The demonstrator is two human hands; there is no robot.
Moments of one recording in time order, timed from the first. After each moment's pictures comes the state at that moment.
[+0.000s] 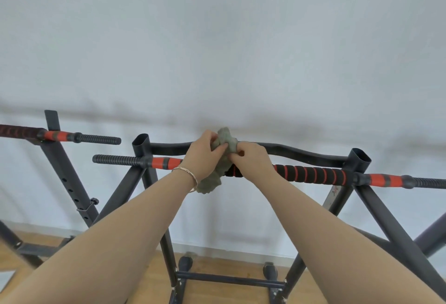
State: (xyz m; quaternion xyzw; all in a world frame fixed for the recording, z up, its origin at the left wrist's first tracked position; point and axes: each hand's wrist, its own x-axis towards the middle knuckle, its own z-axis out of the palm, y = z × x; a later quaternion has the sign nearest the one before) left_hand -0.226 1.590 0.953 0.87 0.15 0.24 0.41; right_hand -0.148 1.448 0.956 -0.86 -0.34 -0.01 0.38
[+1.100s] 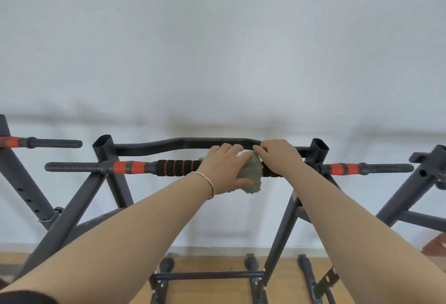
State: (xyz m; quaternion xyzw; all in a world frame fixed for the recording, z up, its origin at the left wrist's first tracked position) left_hand -0.186 1.488 0.940 0.98 -0.08 0.15 -0.05; right_hand -0.081 1.326 0.967 -0.95 -0.28 -0.04 0.15
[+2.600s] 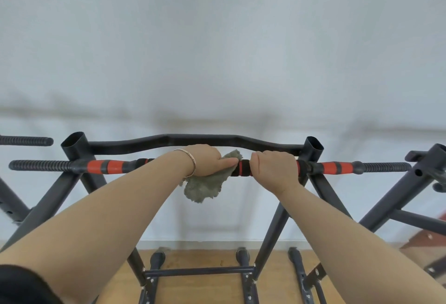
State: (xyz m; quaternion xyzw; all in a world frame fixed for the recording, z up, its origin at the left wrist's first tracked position) left_hand -0.135 1.519 0.950 0.99 0.00 -0.10 0.06; right_hand -0.077 1.308 0.924 -0.90 -0.37 -0.21 -0.11
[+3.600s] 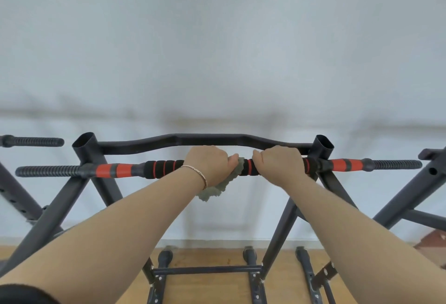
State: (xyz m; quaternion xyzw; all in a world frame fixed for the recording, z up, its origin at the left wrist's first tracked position) left_hand -0.156 1.501 0.941 0.99 0.07 0.05 -0.08; right_hand -0.067 1.321 0.932 -0.91 -0.36 -0.15 -0.09
